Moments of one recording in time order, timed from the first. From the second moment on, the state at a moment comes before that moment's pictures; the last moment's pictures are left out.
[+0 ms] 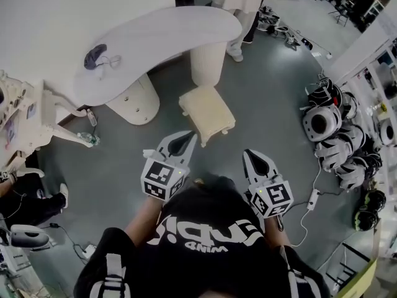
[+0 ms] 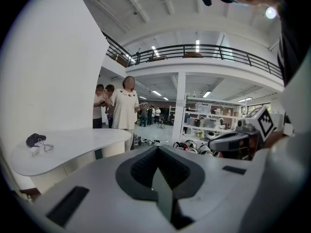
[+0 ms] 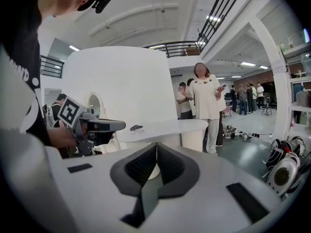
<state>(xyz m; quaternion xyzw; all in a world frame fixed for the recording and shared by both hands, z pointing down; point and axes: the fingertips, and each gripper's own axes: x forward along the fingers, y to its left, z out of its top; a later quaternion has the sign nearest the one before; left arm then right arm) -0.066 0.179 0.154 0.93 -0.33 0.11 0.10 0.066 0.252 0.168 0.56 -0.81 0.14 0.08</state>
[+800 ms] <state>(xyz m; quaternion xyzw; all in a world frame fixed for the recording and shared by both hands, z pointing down) -0.030 0.064 0.156 0.92 -0.36 0.10 0.10 0.091 0.098 0.145 0.49 -0.86 0.10 0.08</state>
